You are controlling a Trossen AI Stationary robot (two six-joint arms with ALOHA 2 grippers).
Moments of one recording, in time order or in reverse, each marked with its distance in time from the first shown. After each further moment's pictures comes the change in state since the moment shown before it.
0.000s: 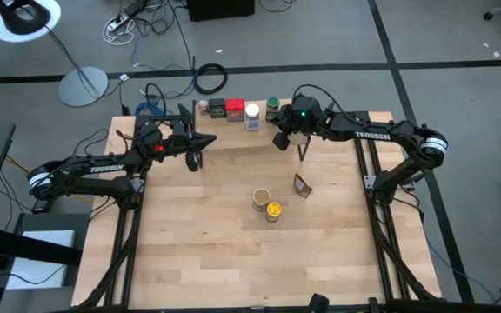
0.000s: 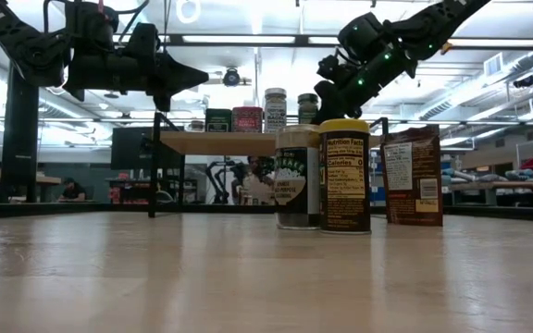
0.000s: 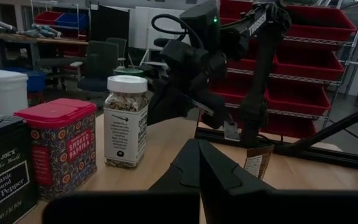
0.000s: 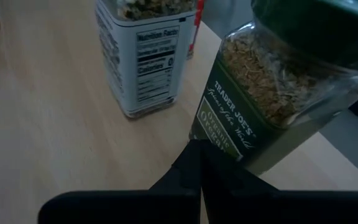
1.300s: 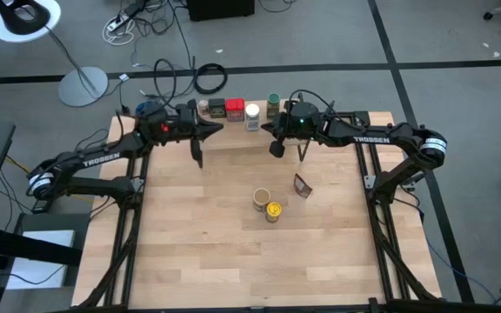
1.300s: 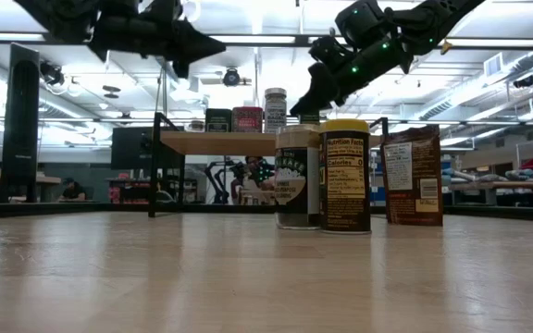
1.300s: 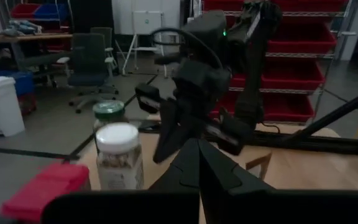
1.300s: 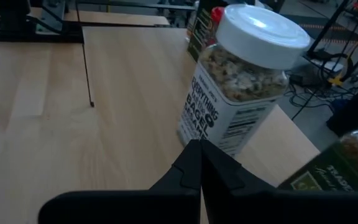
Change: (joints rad) left arm 0.000 0.000 0.343 -0.439 0.056 0.129; right arm 0.085 0.000 0.000 0.114 -0.055 -0.081
